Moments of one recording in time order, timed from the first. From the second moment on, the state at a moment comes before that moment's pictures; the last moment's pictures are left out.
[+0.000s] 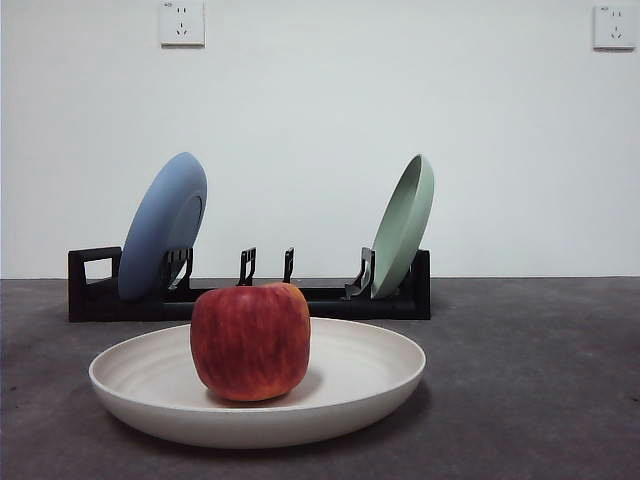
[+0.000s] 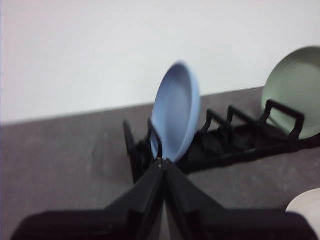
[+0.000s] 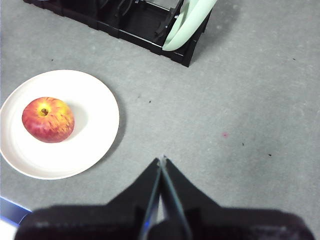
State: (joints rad) left arm -0.04 0.16 0.11 0.02 0.12 0.03; right arm 0.92 0.95 1.29 -1.19 0.41 0.28
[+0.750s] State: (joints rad) left arm 0.00 0.01 0.02 -0.16 0.11 -0.01; right arm 0.92 0.95 1.29 -1.19 0.41 0.28
